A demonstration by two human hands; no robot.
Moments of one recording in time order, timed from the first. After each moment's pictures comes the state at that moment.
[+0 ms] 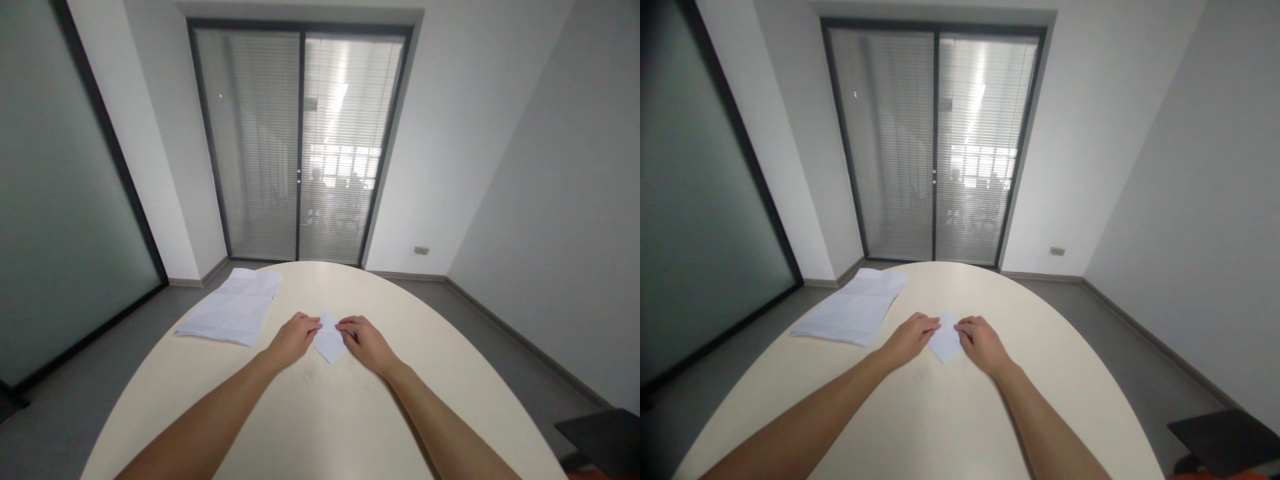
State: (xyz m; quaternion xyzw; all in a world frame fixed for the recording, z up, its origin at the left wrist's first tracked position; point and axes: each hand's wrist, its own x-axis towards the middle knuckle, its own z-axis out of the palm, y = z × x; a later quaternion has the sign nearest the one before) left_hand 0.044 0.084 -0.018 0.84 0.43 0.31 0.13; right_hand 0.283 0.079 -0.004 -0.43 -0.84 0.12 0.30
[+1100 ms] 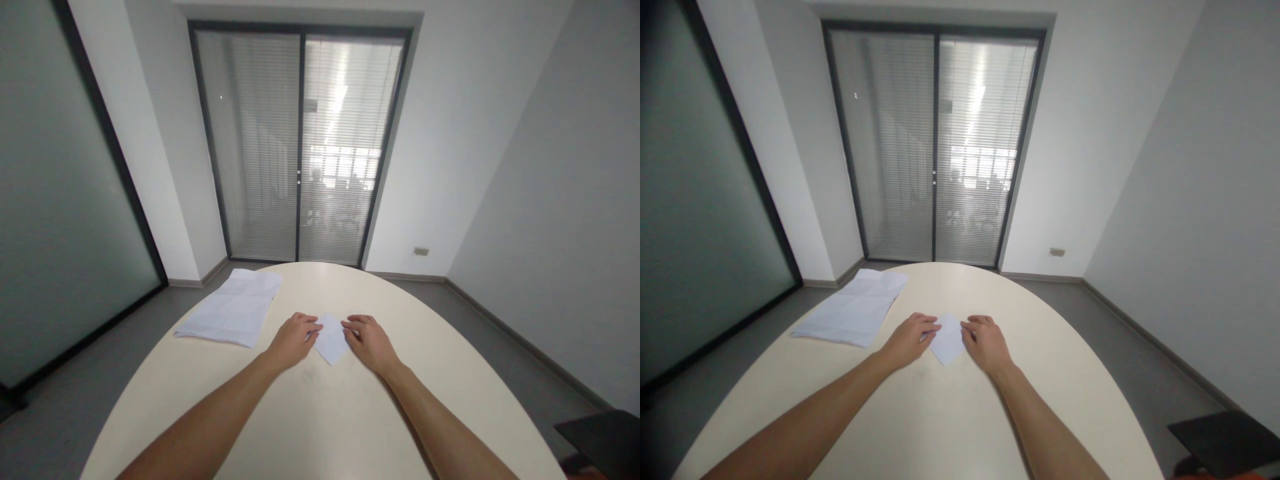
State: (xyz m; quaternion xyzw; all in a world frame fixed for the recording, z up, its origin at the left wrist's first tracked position) left_hand 0.044 0.080 -0.016 0.84 0.45 0.30 0.08; right_hand 0.285 0.076 0.000 -0.52 -0.82 0.03 0.26
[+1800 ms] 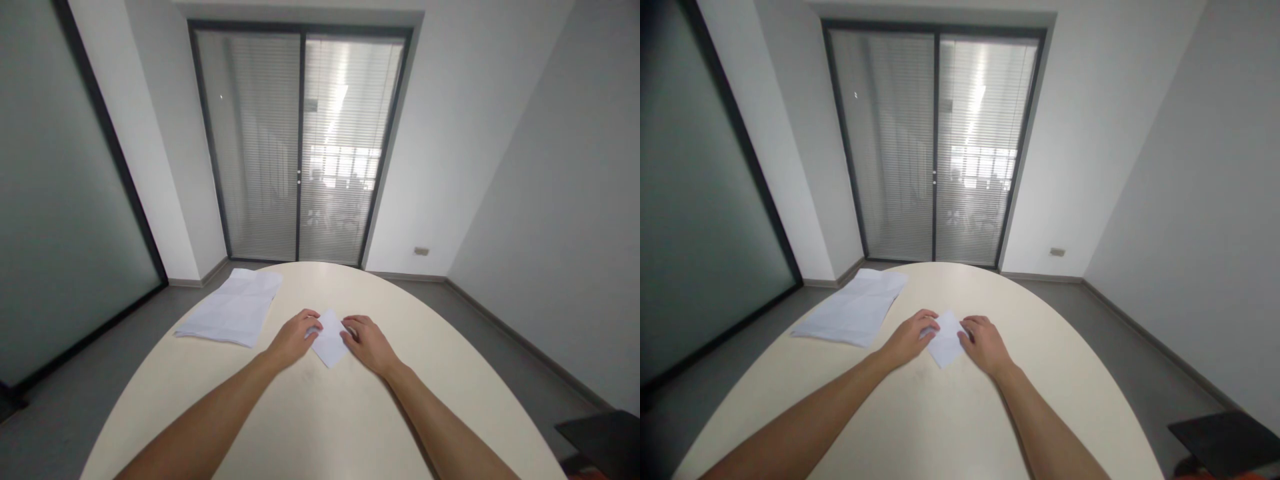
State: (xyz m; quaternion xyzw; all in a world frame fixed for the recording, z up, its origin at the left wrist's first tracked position) left_hand 0.043 0.080 -0.012 0.82 0.40 0.37 0.17; right_hand 0.286 0.079 -0.004 -0.47 -0.84 0.05 0.27
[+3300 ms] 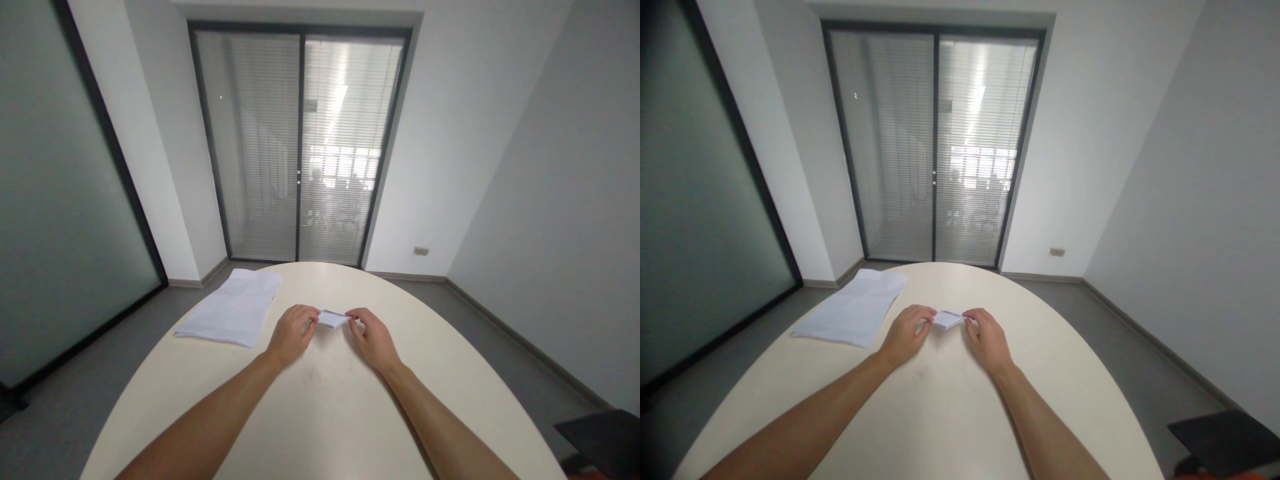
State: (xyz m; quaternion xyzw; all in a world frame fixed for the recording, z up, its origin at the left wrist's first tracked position) left_hand 0.045 0.073 0.002 0.80 0.39 0.46 0.05; right_hand 0.284 0.075 0.004 -0.48 -0.78 0.07 0.40
